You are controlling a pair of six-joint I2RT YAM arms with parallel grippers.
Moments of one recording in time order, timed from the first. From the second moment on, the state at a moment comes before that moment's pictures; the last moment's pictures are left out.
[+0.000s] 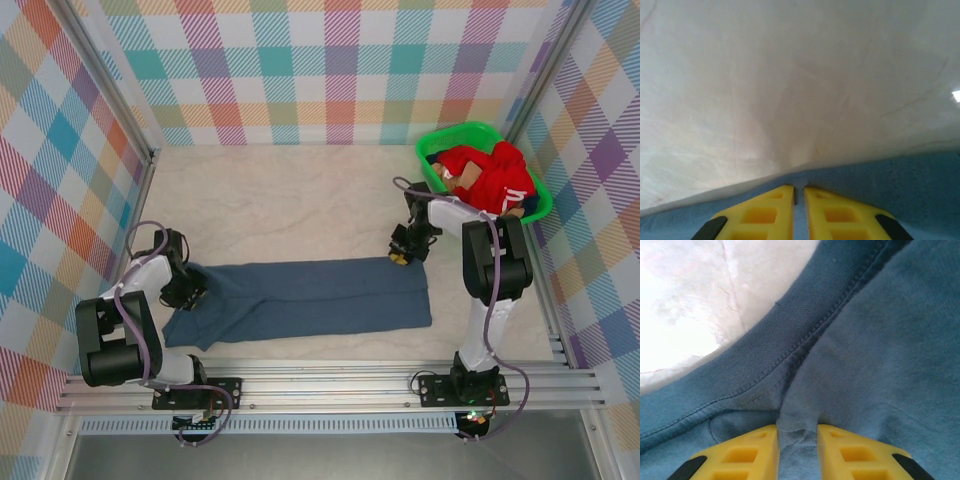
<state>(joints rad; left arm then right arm) 0.18 1.41 0.73 -0.76 0.04 -0.77 0.21 1.96 1.30 -0.85 -0.27 0.69</state>
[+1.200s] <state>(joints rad) -0.06 1.38 0.73 -0.72 0.10 -0.73 0.18 1.84 1.44 -0.92 -0.19 0.59</state>
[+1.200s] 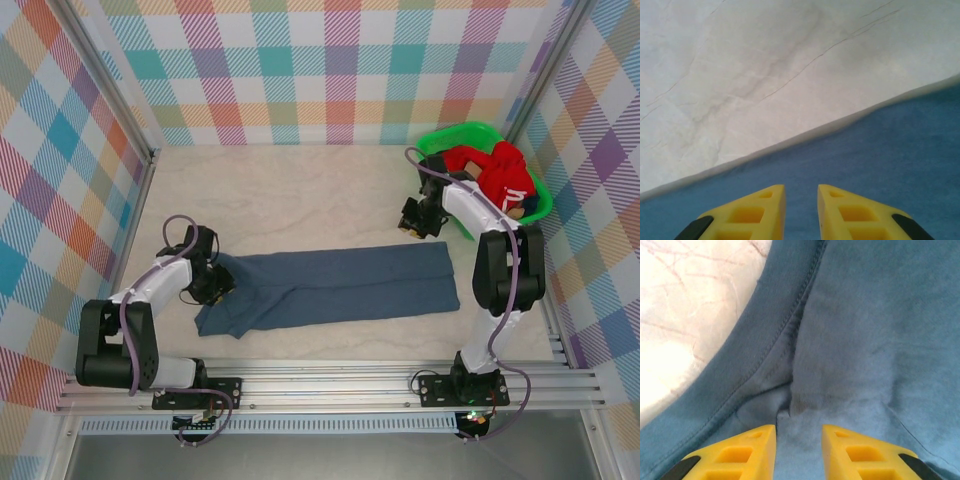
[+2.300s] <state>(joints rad) -0.07 1.40 0.74 -0.63 0.04 -0.65 0.18 1.80 1.37 -0.91 -0.23 0.59</state>
